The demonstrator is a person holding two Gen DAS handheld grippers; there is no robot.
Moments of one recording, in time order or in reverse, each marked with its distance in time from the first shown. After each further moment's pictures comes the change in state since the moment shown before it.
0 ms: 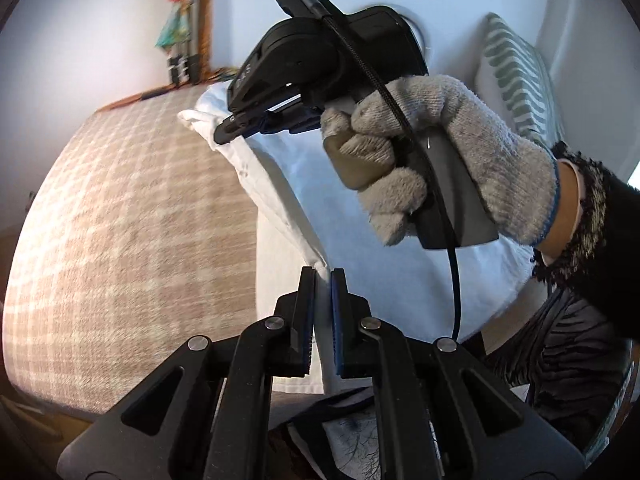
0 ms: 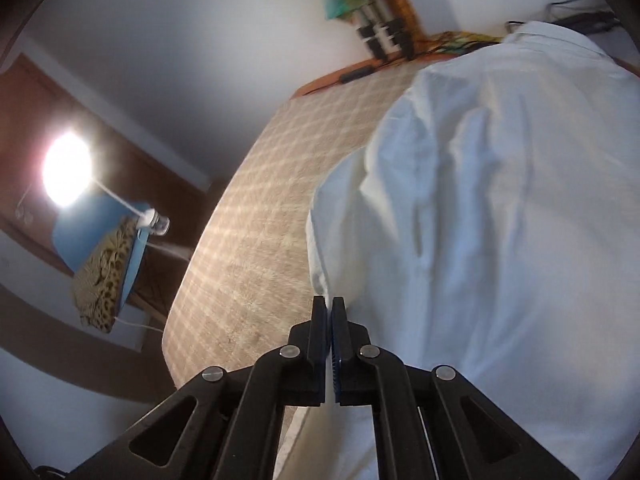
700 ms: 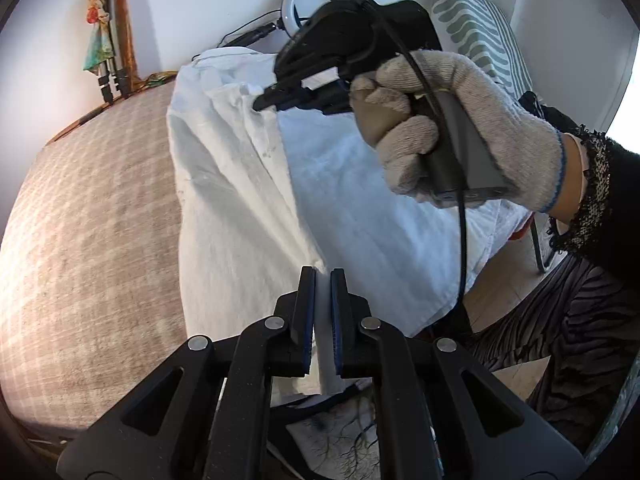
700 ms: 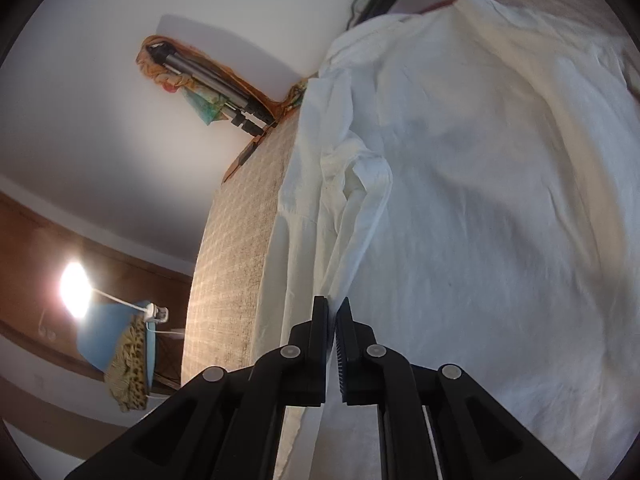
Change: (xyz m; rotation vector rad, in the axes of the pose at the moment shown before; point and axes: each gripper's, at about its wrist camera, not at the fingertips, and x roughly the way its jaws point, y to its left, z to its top) left arm 0.032 -0.081 0.002 0.142 0.072 -0.058; right arm -0.087 -0.125 -0.027 0.322 -0.147 0.023
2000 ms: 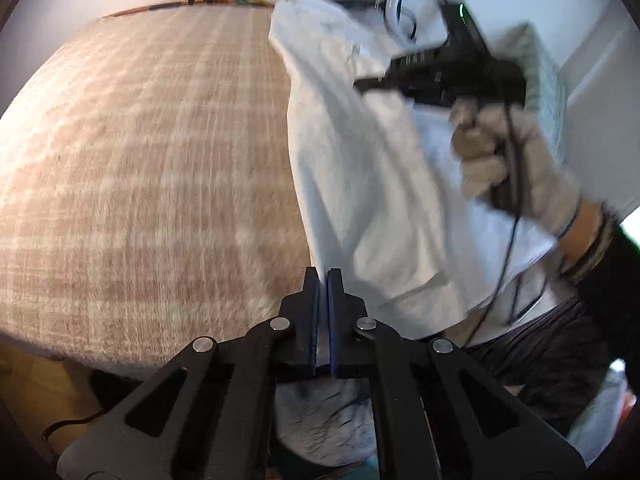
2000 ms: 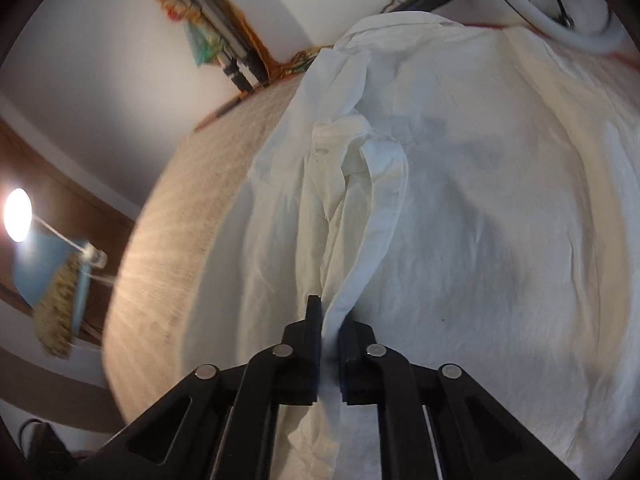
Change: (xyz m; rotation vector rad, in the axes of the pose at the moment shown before) left arm -0.008 0.080 -0.058 -0.366 0.099 -0.040; right arm 0.034 0.007 0.003 -0.255 0.085 -0.223
